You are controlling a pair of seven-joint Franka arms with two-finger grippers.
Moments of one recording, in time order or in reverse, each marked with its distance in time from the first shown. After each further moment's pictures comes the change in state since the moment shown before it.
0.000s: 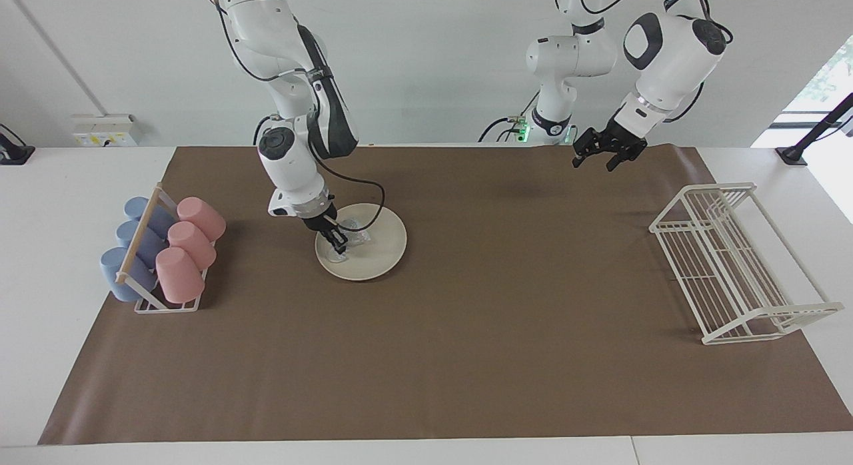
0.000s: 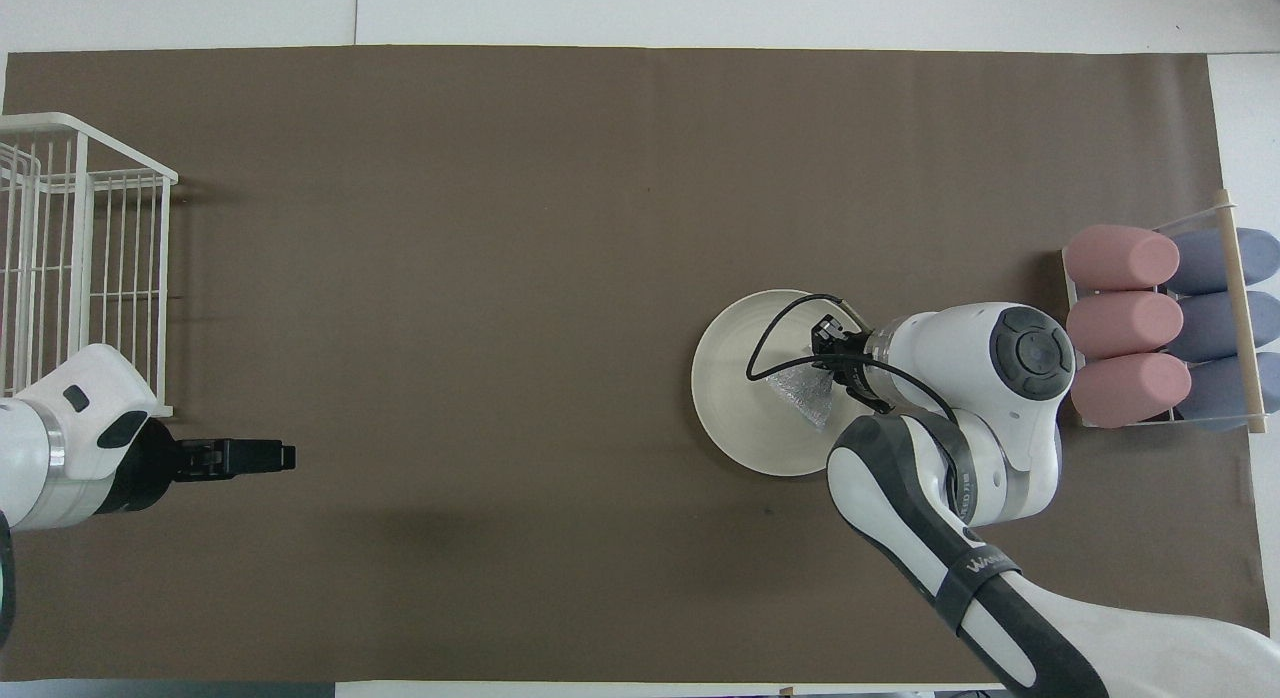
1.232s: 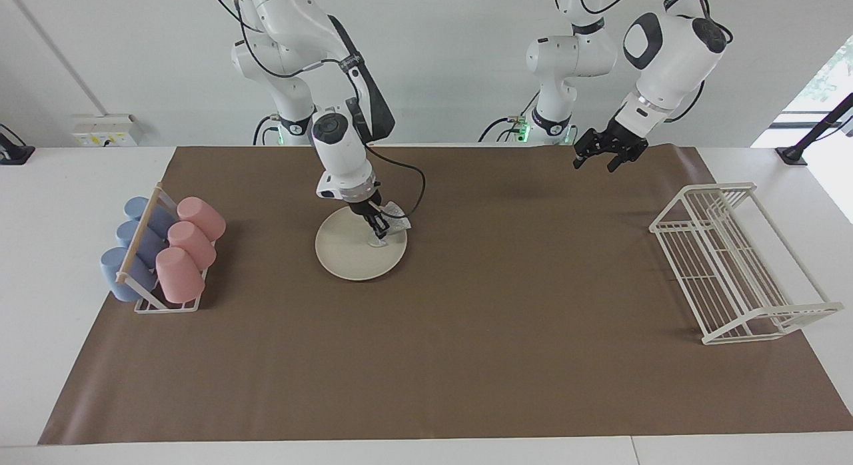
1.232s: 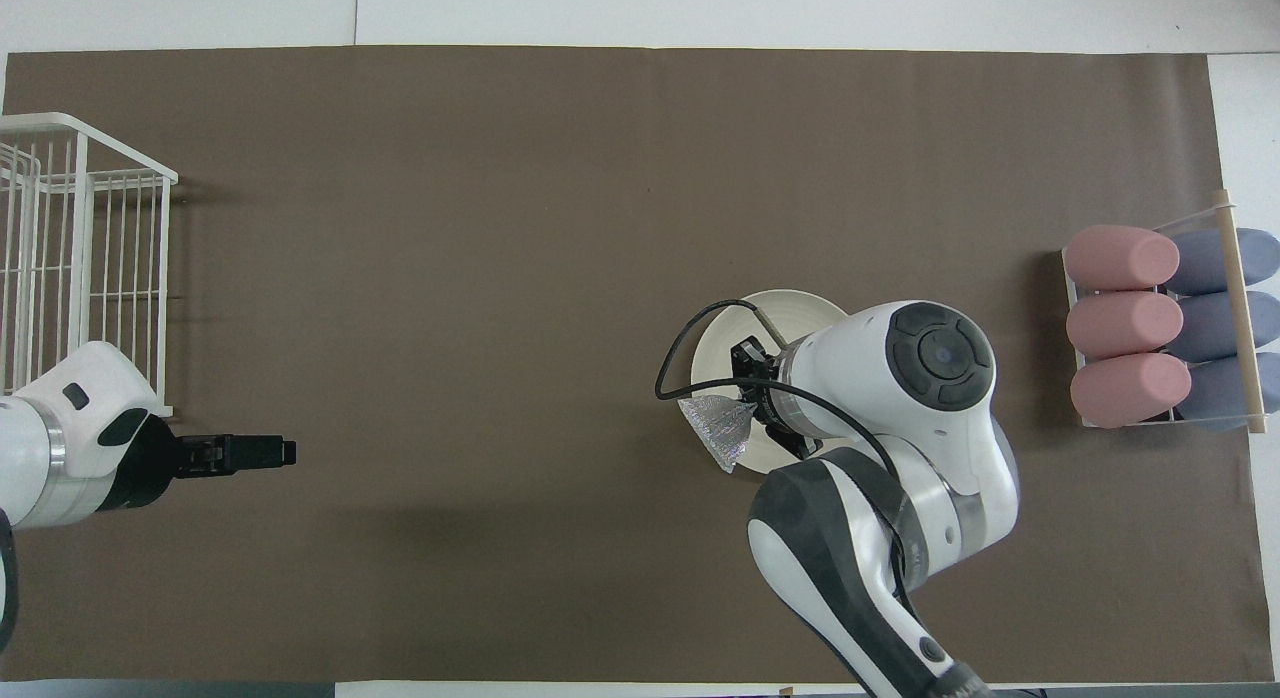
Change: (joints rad) left arm -0.001 0.001 -0.005 0.001 0.000 0.015 -0.004; right arm 0.181 -0.130 -0.002 0.209 0.000 -0.421 0.435
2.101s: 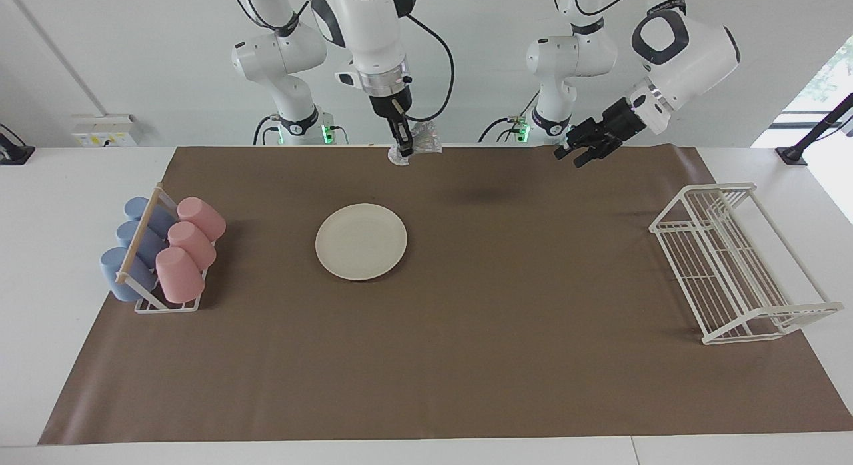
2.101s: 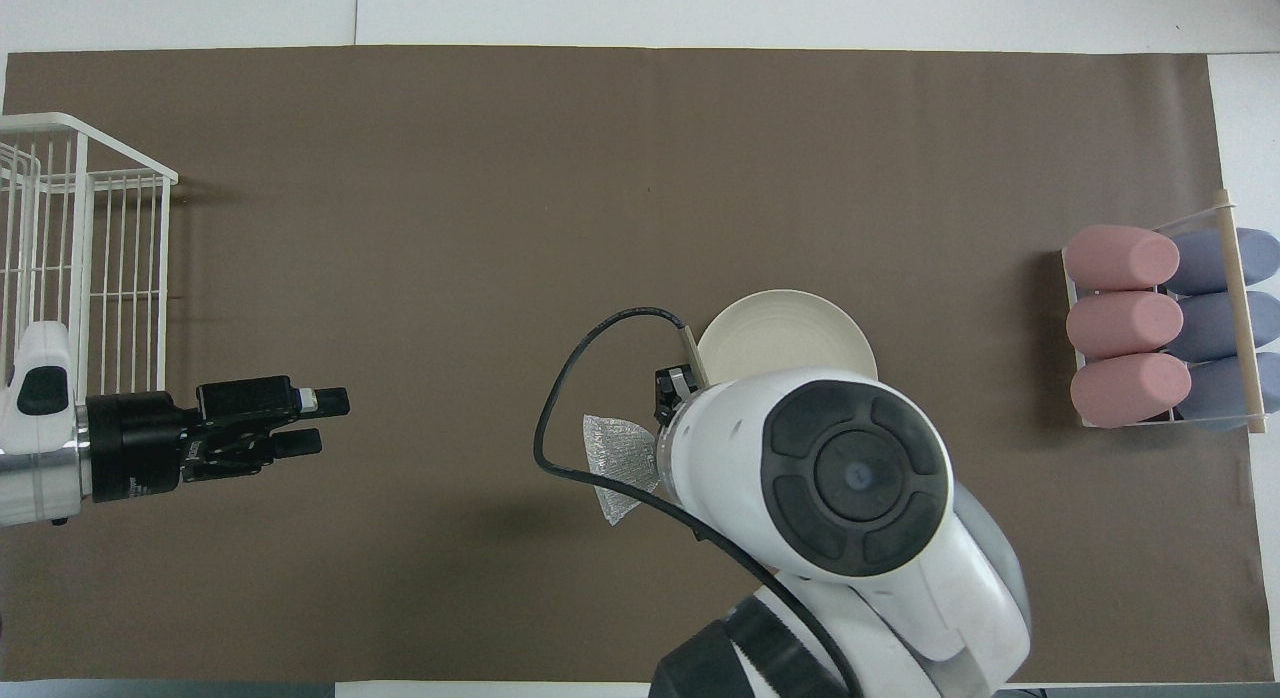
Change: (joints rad) left arm 0.026 0.001 0.015 0.001 -0.739 -0.032 -0.042; right arm 0.187 -0.034 0.015 0.273 -0.106 -0.218 0.609
